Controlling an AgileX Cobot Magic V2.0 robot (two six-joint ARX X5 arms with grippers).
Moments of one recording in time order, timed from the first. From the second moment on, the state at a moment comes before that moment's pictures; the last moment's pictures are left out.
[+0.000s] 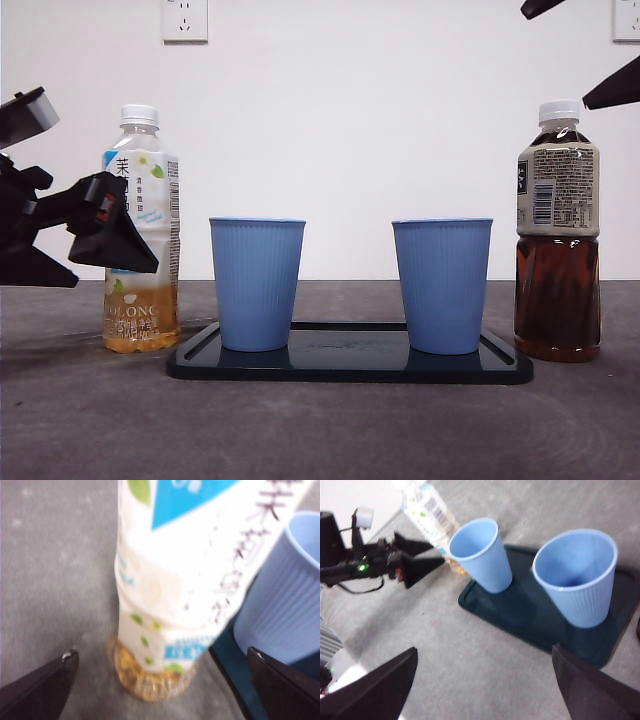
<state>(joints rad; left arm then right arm) -0.23 1.37 0.42 0.51 0.23 -0.03 0.35 0.65 0.64 -0.51 -0.52 0.26</state>
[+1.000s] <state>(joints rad) -0.23 1.60 0.43 0.91 0.23 -0.04 0.35 0.65 0.64 -0.52 -0.52 0.23</state>
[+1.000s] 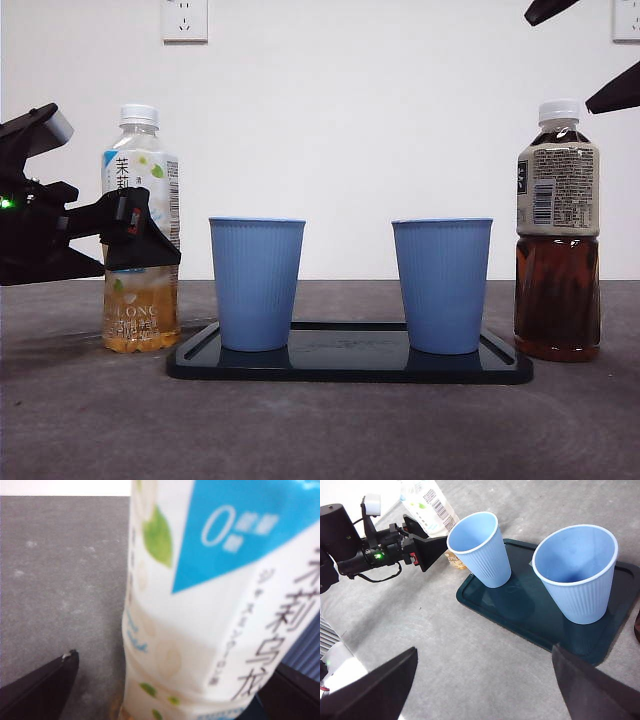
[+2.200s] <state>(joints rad) -0.23 1.34 0.57 0.31 0.20 0.15 0.35 0.65 0.64 -0.52 -0.52 0.19</state>
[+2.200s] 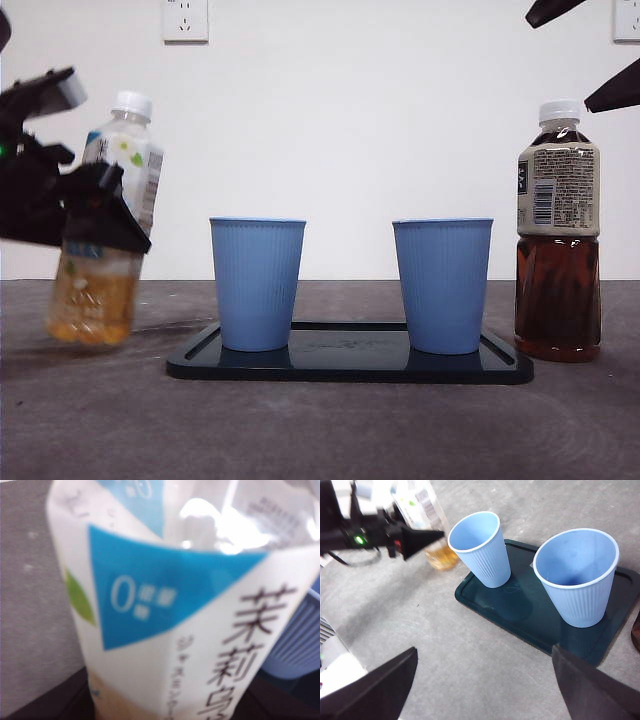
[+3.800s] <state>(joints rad) -0.59 1.46 1.16 -0.57 -0.75 1.13 0.35 0.65 0.64 -0.58 -0.52 0.08</state>
